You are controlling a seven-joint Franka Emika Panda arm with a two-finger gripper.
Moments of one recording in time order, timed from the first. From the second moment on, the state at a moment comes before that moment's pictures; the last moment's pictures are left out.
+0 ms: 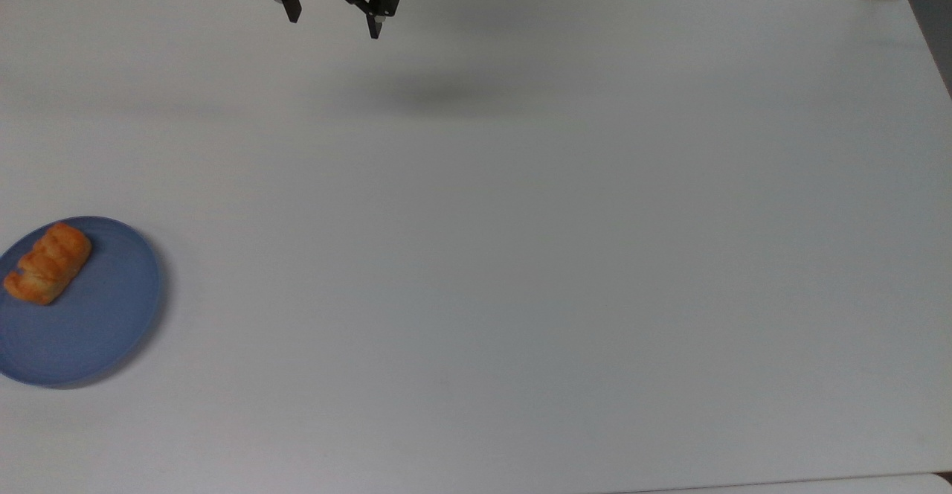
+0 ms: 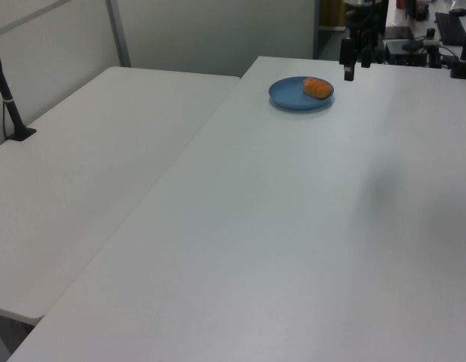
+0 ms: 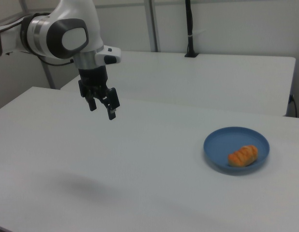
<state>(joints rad) 0.04 0.06 -0.08 -1.69 0.01 1.73 0.13</state>
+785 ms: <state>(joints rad) 0.02 0.10 -0.12 -1.61 0.01 1.73 0.11</state>
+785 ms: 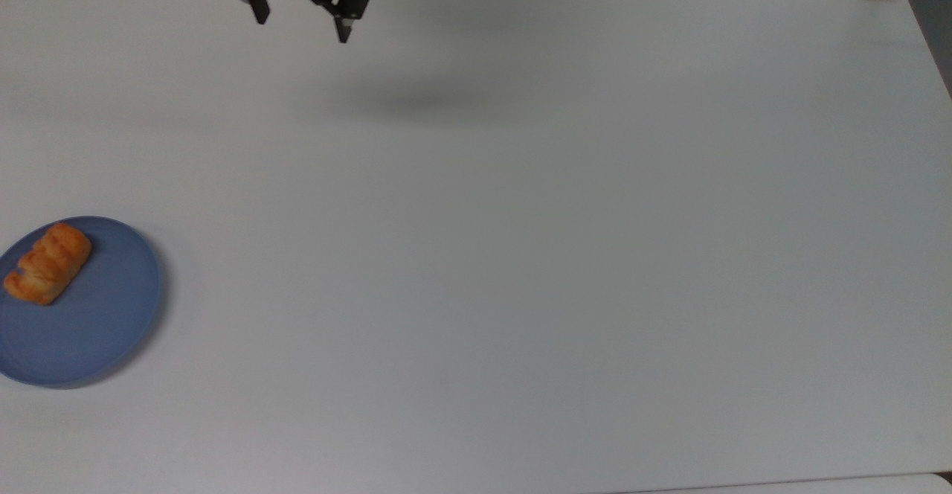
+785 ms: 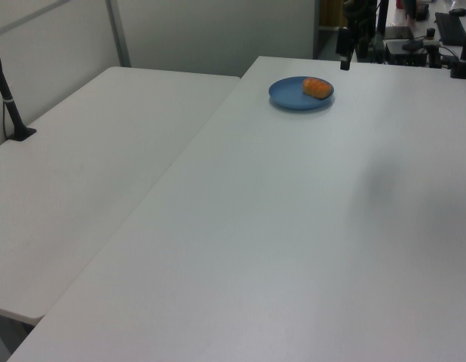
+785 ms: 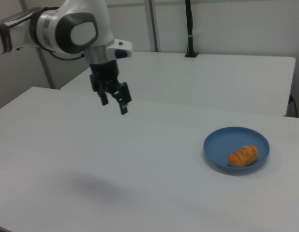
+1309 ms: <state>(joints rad) -0.15 0.43 -0.17 -1.40 0.01 2.05 0.17</state>
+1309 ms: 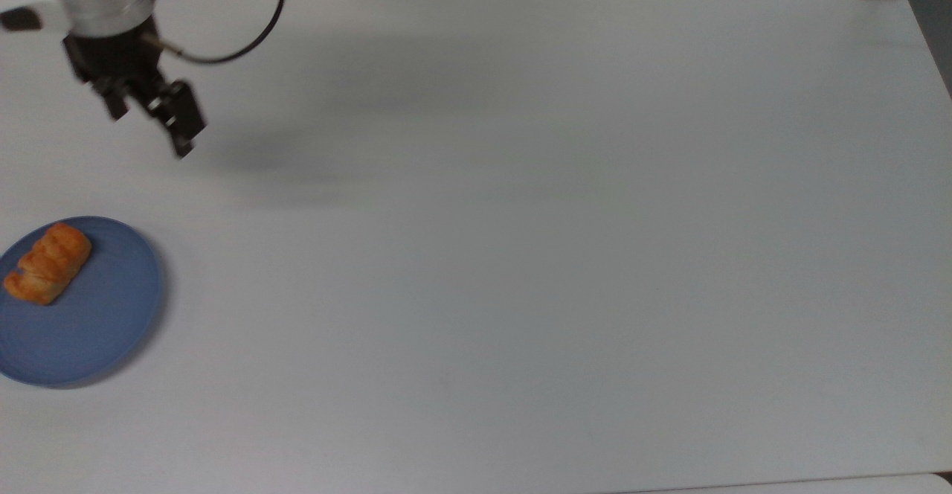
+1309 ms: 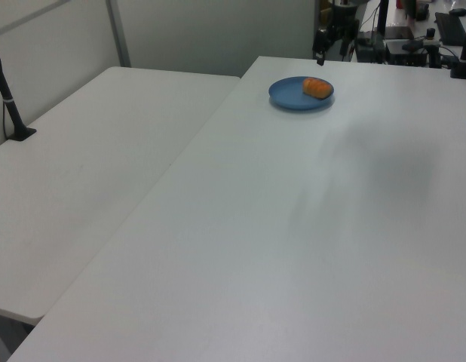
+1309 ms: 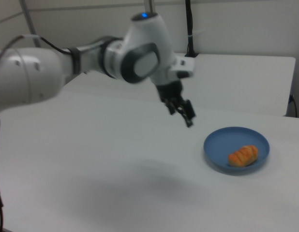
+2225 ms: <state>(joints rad) -0.23 0.77 -0.25 -1.31 0.01 2.63 0.37</state>
